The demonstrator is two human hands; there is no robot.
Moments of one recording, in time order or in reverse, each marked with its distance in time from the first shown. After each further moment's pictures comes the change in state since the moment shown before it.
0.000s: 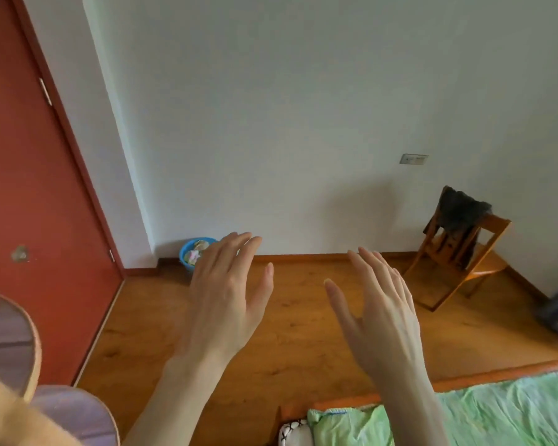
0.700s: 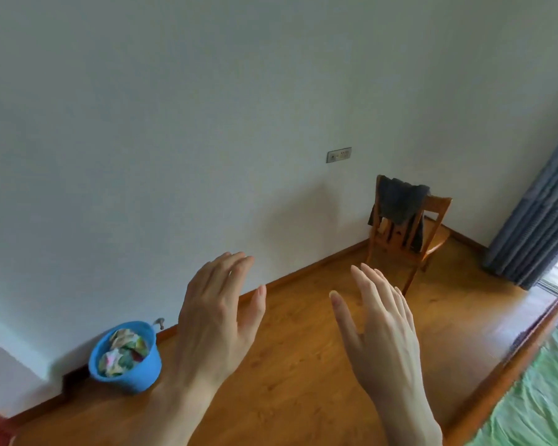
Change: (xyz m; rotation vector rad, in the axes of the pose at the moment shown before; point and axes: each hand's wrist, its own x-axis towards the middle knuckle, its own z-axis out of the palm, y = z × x) left_hand 0.292 -0.049 0.268 -0.145 -0.189 0.310; right_hand 0.237 0.151 0.161 -0.079 0.182 0.444
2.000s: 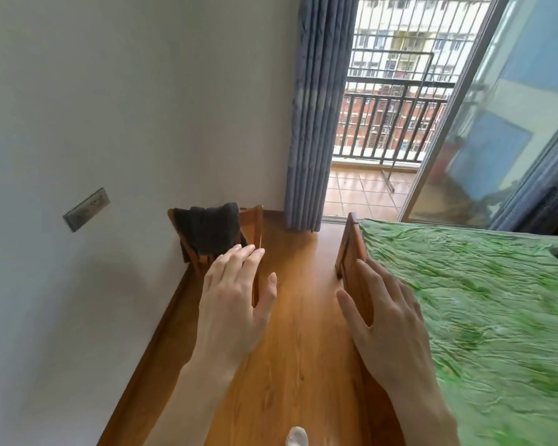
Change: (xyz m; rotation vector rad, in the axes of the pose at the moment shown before) left_hand 0.430 0.117 0.452 -0.656 -0.303 0.560; right_hand 0.318 0.214 0.072 -0.470 0.293 0.673
